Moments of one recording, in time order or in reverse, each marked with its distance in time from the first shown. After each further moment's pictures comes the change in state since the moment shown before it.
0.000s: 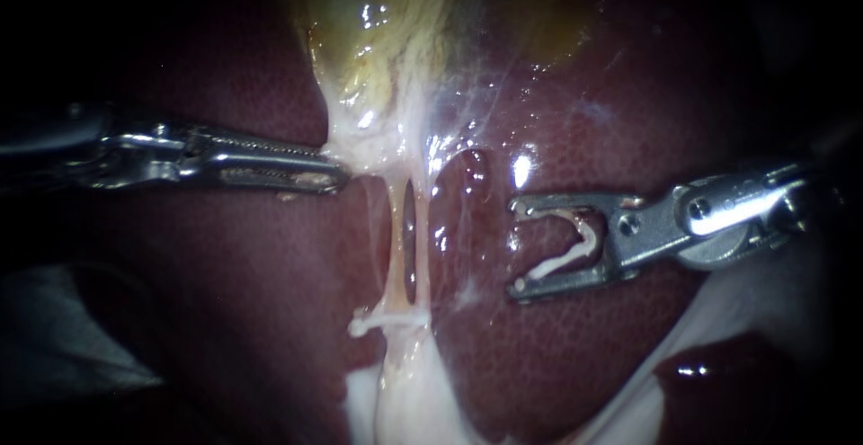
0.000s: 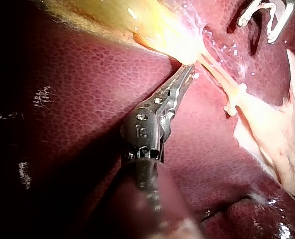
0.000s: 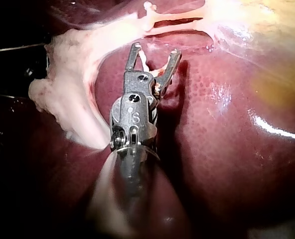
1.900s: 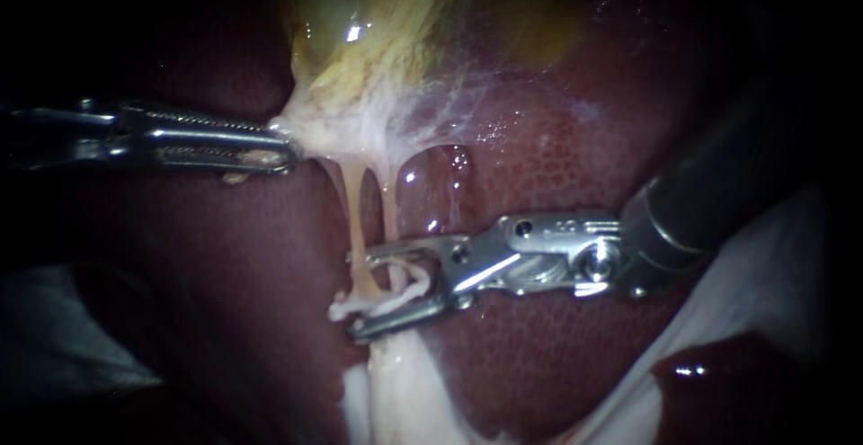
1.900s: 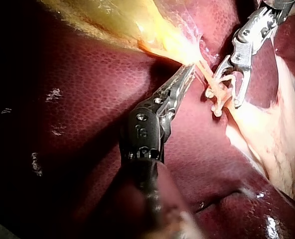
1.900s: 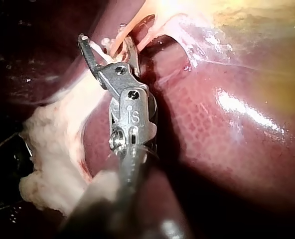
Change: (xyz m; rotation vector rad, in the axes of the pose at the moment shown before) right arm 0.001 0.002 0.019 0.292 0.278 0.253; left arm 0.005 0.003 -0.007 -0.005 0.033 -0.006
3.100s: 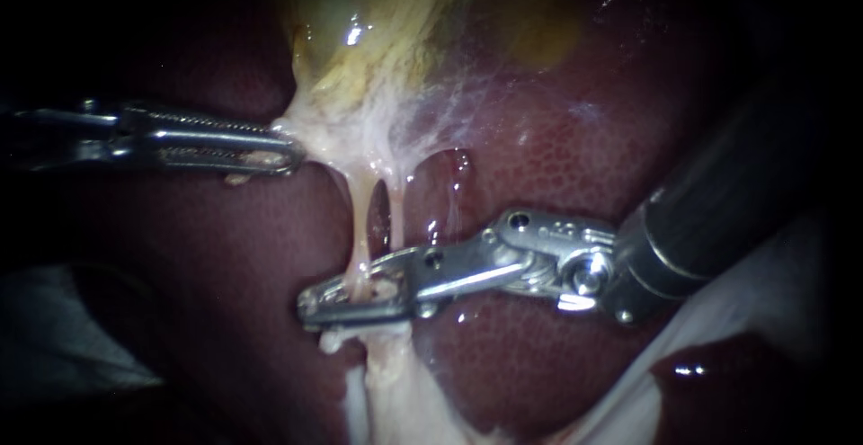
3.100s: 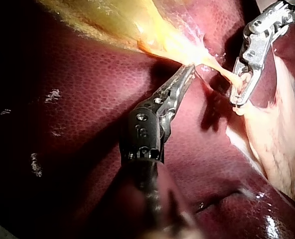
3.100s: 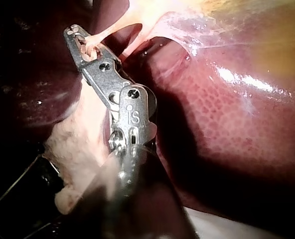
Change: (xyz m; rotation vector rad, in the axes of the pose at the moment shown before) right arm 0.003 -0.003 -0.001 0.126 0.084 0.111; left arm 0.000 0.000 0.000 0.001 0.000 0.000
